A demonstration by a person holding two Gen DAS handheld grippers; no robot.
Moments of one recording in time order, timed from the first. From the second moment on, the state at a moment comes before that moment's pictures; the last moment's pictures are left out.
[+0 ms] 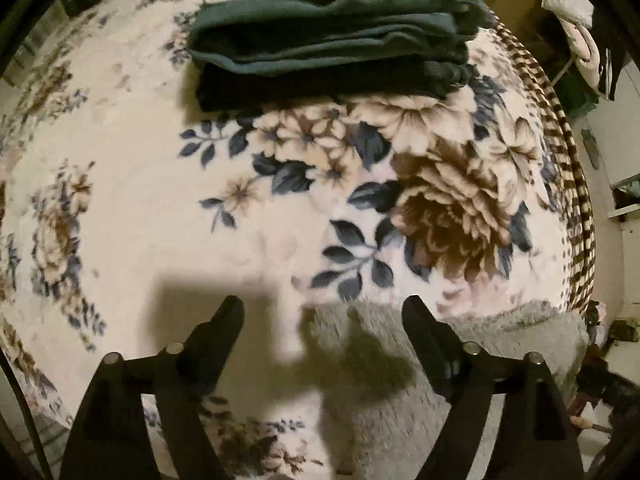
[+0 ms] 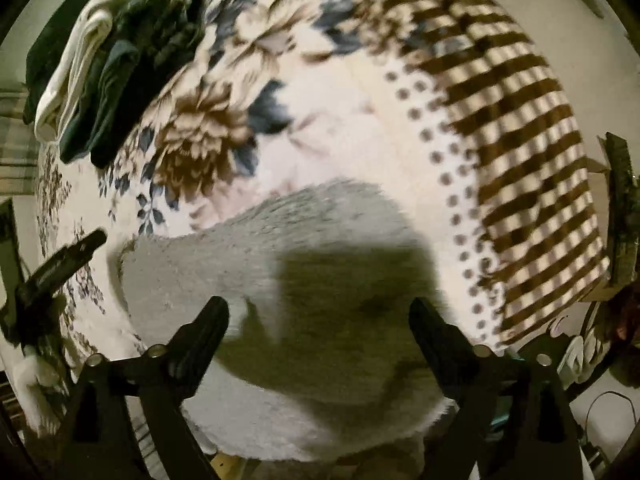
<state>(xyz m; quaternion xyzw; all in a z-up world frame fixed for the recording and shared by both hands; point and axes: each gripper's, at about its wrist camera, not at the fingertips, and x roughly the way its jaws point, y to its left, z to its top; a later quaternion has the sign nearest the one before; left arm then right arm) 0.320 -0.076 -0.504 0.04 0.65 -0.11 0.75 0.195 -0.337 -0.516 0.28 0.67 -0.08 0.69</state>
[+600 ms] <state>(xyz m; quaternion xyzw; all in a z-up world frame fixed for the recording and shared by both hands) 0.268 -0.085 -0.530 -0.04 0.67 -0.13 0.73 0.162 -0.397 -0.558 0.40 0.65 -0.05 0.64</state>
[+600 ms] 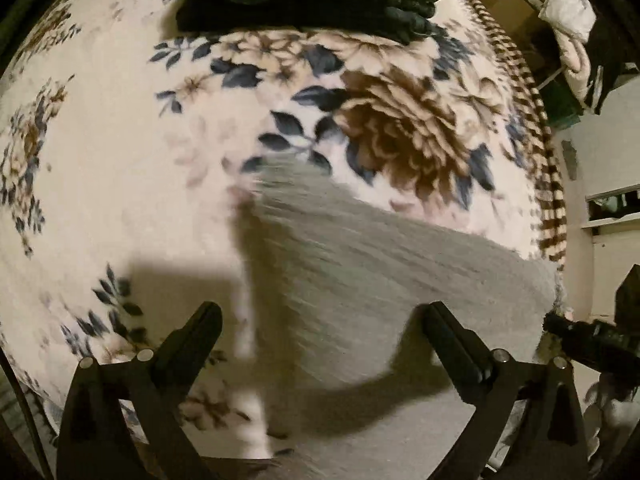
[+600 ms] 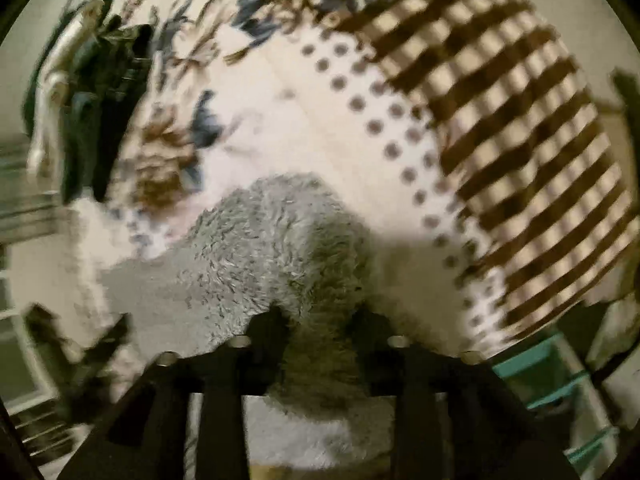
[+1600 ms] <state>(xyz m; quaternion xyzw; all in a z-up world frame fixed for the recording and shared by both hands) 0.231 -0.086 -0.555 -0.04 0.68 -0.10 0.73 0.232 -0.368 -0.559 0.22 0.70 0.03 0.68</state>
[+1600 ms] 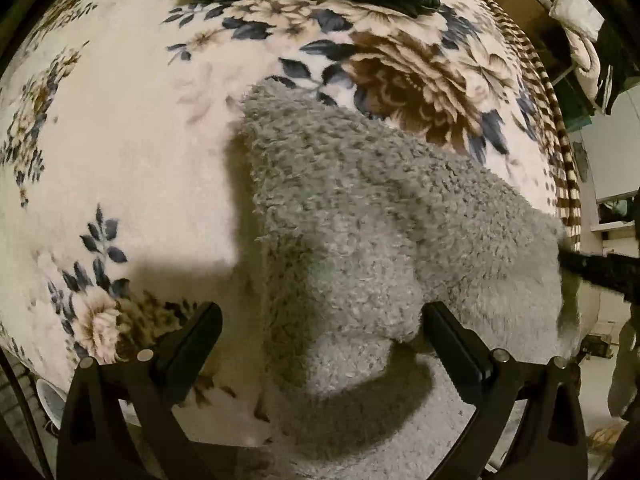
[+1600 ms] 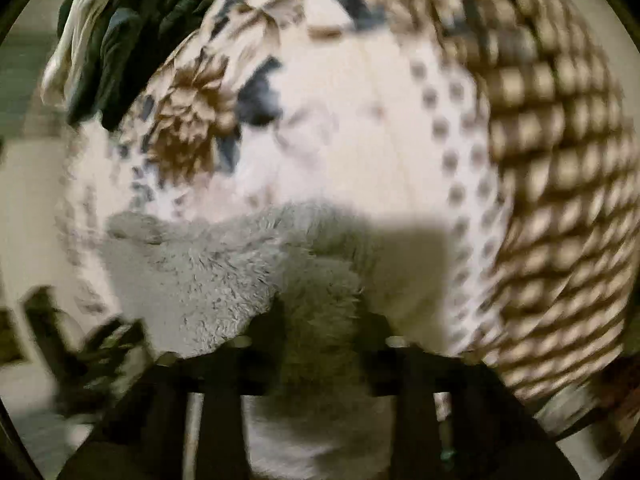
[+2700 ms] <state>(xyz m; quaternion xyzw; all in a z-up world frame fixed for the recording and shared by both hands) 0.221 -0.055 -0.579 -0.27 0.66 -0.24 0.66 0.154 -0.372 -0.638 0.49 0.63 0.11 0.59</state>
